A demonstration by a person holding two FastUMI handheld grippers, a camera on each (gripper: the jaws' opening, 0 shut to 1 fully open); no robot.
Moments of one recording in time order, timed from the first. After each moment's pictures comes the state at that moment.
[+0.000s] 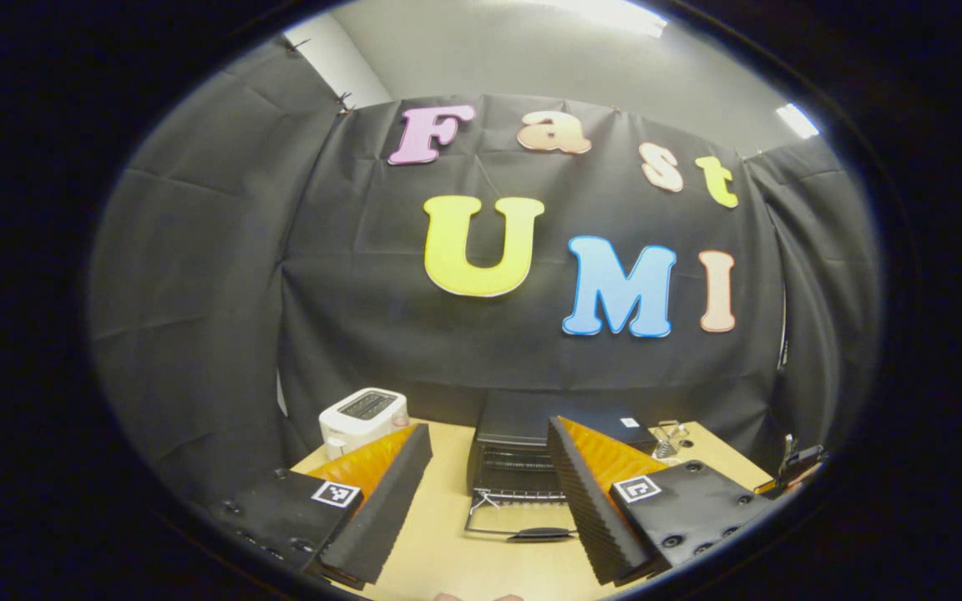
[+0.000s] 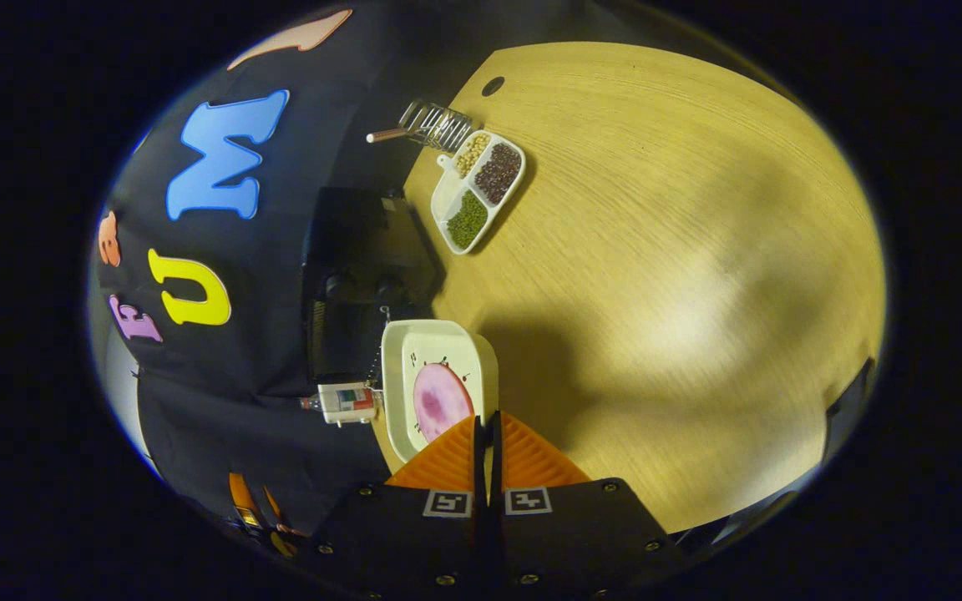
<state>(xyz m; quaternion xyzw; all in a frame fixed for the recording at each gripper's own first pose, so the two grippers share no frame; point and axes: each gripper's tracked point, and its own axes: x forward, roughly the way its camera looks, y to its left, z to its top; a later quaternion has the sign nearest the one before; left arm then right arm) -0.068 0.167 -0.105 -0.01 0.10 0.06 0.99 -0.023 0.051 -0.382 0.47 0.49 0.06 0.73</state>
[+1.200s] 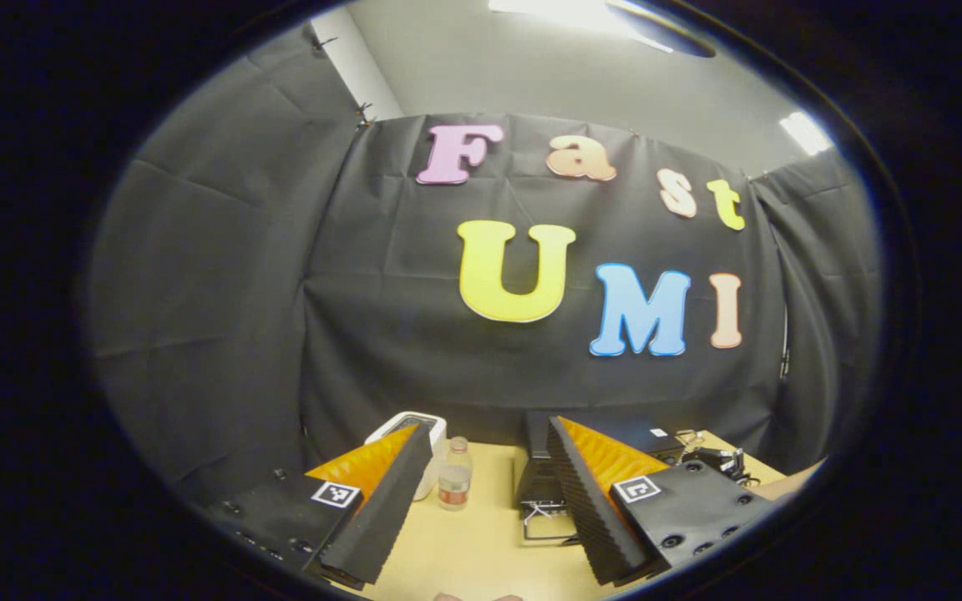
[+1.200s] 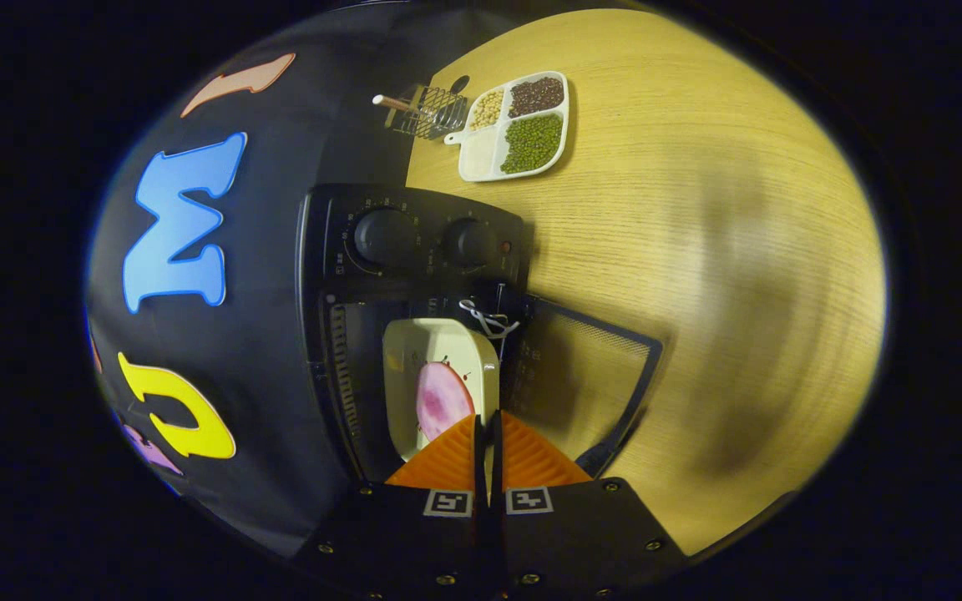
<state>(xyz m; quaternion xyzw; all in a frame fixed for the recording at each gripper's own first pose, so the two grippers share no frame) -0.104 0.291 -0.084 -0.02 0.08 0.08 0.99 0.140 0.257 -0.415 0.61 0.34 -0.17 0.69</state>
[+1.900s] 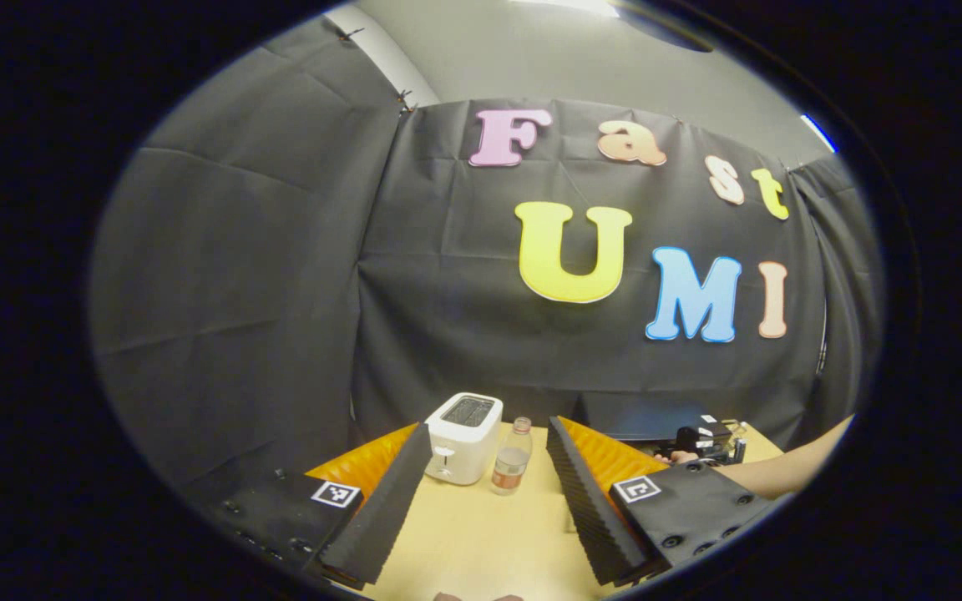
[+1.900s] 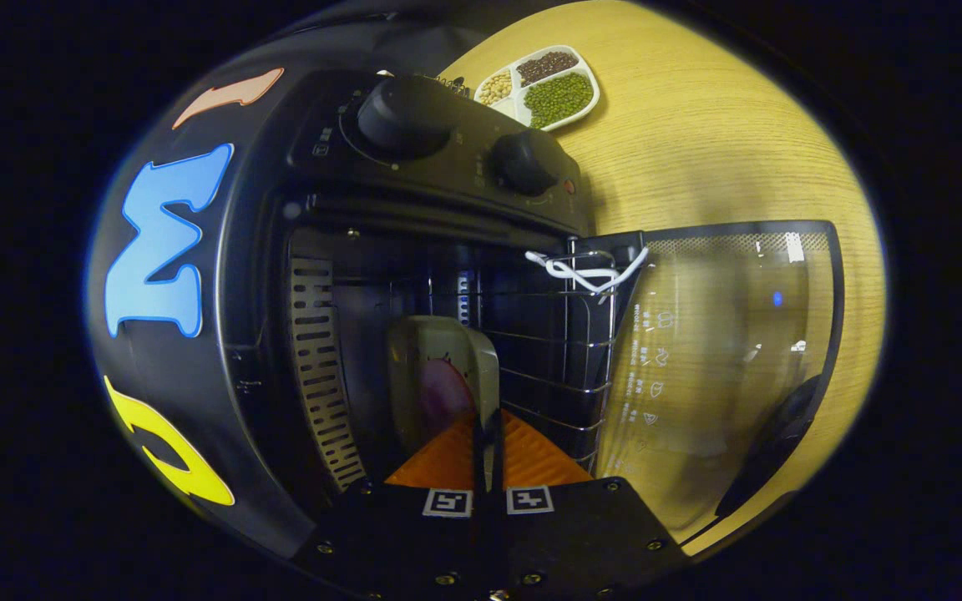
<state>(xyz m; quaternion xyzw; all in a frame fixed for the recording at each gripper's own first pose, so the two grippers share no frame) -0.121 0.347 -0.102 -0.01 0.11 0.14 0.98 0.235 0.304 -0.440 0.63 0.26 -0.21 0.70</state>
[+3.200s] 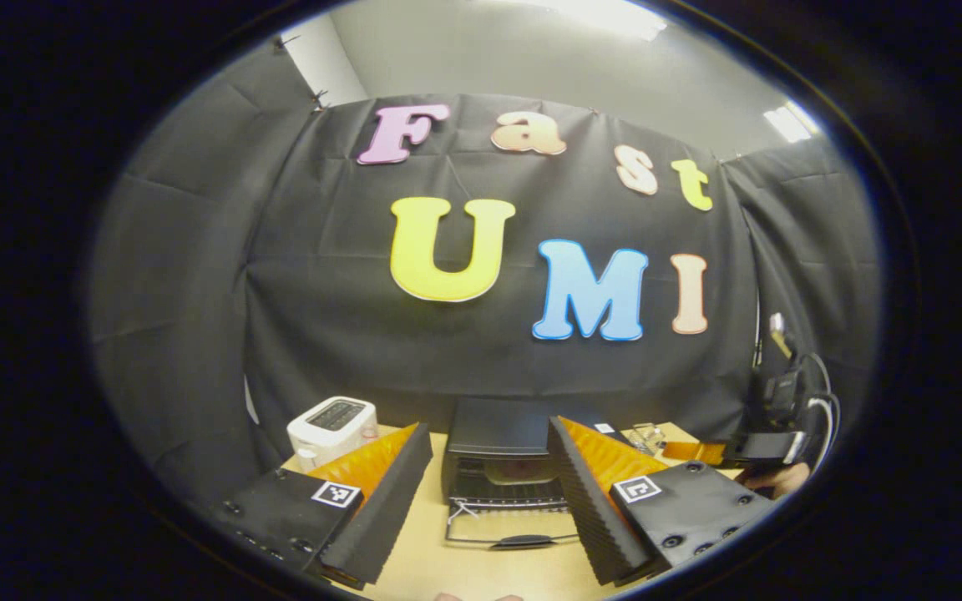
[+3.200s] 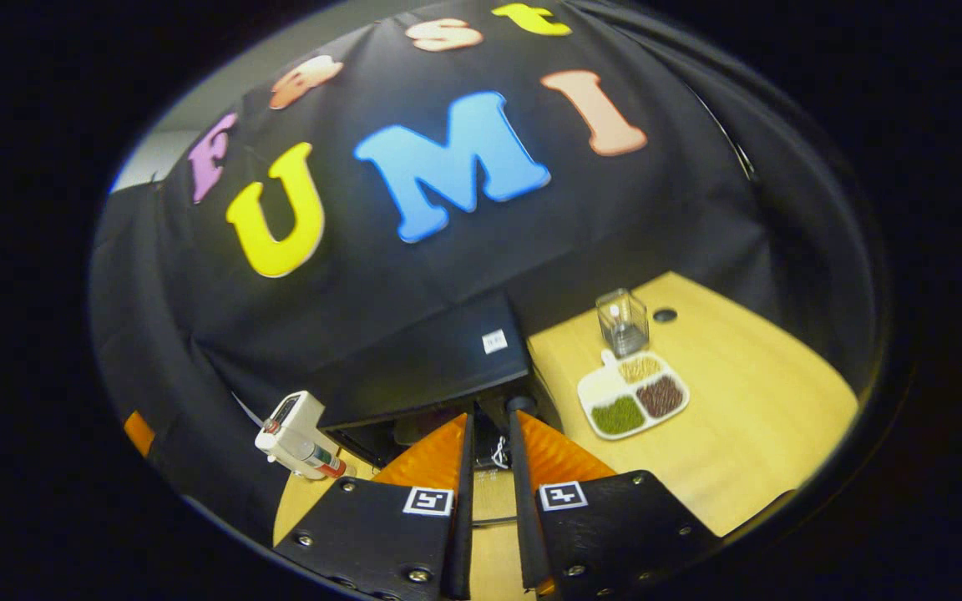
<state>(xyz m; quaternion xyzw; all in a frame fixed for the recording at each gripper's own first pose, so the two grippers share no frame) -0.042 0.132 -0.105 -0.02 0.10 0.00 0.99 0.084 0.145 -0.208 0.11 0.17 0.06 0.98</state>
